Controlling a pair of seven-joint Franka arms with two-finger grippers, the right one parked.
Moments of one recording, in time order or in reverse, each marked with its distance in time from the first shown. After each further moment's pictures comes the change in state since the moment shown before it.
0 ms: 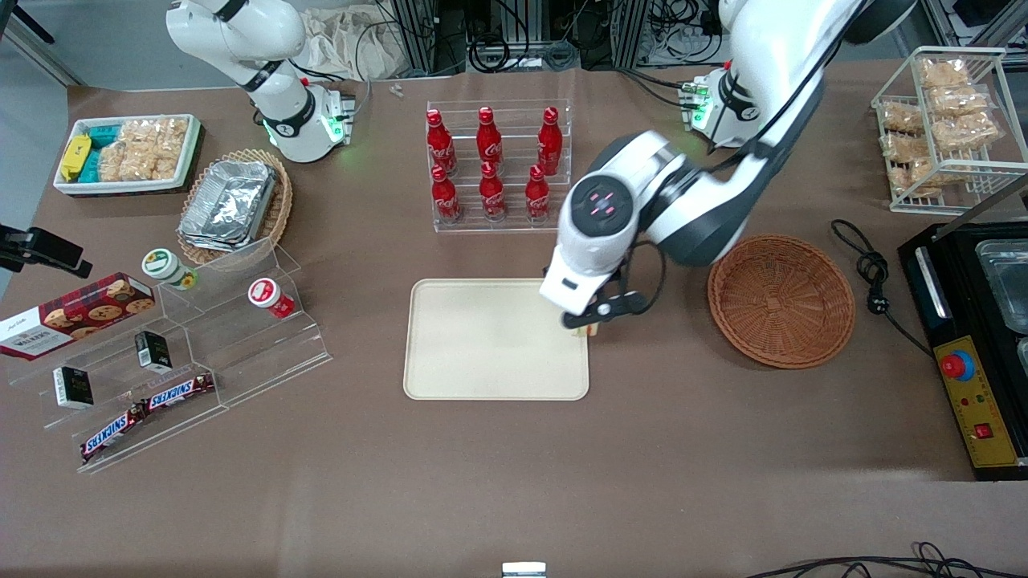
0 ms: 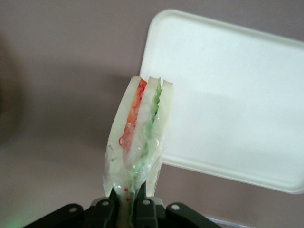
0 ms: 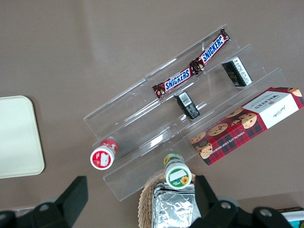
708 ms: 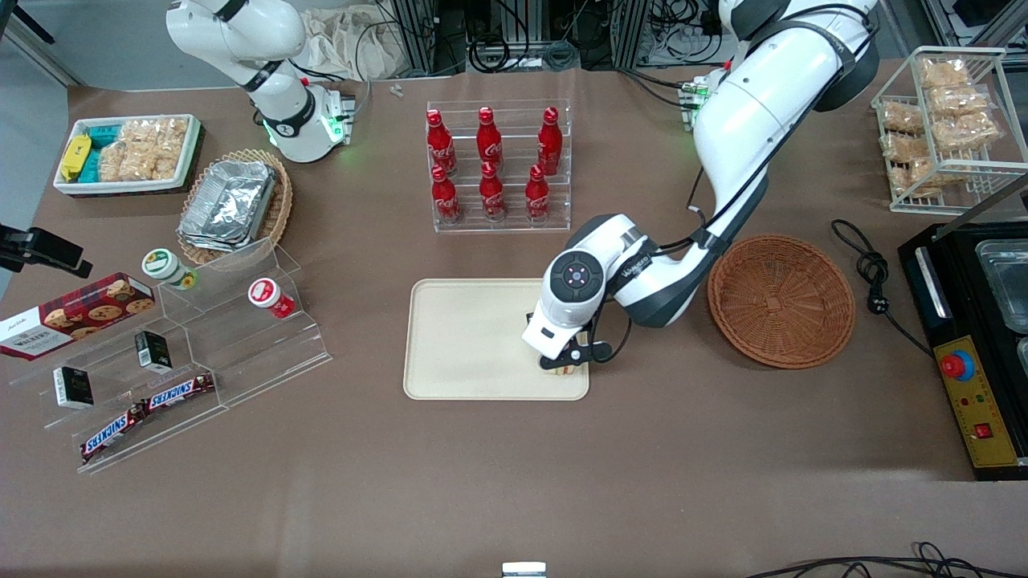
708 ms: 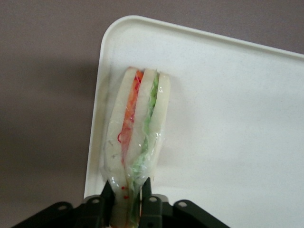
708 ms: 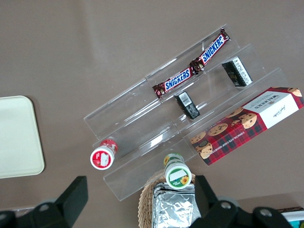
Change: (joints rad) arm -0.014 0.199 0.026 0.029 0.093 0.230 0.007
